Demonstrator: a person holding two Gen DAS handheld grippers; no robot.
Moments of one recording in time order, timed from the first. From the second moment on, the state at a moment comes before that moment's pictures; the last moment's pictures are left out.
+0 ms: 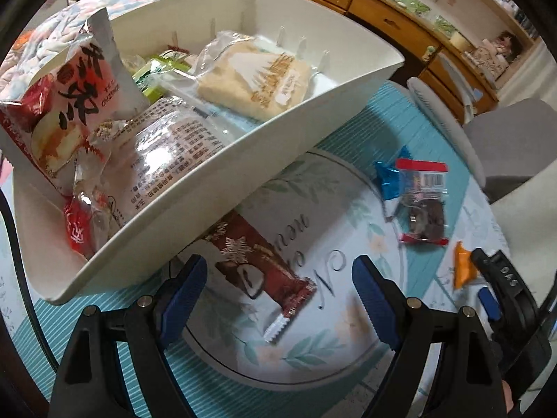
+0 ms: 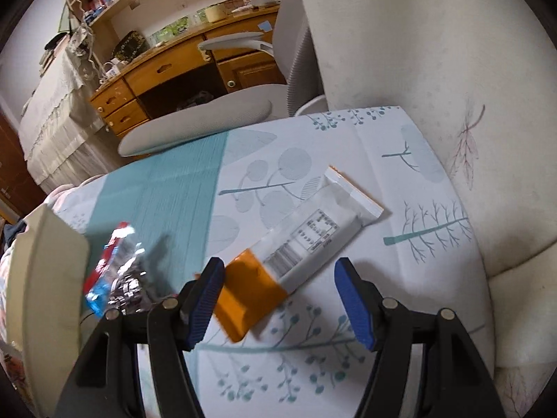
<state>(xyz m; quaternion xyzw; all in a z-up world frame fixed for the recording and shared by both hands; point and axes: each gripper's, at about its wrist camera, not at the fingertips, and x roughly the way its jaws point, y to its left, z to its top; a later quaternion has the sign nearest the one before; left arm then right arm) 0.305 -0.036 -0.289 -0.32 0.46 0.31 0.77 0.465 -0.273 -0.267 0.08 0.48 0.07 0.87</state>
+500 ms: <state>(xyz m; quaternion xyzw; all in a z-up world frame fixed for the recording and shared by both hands) 0.323 -0.029 -0.317 -0.30 0.51 0.35 0.73 0.471 -0.257 -0.275 0.01 0.47 0.07 0.88</state>
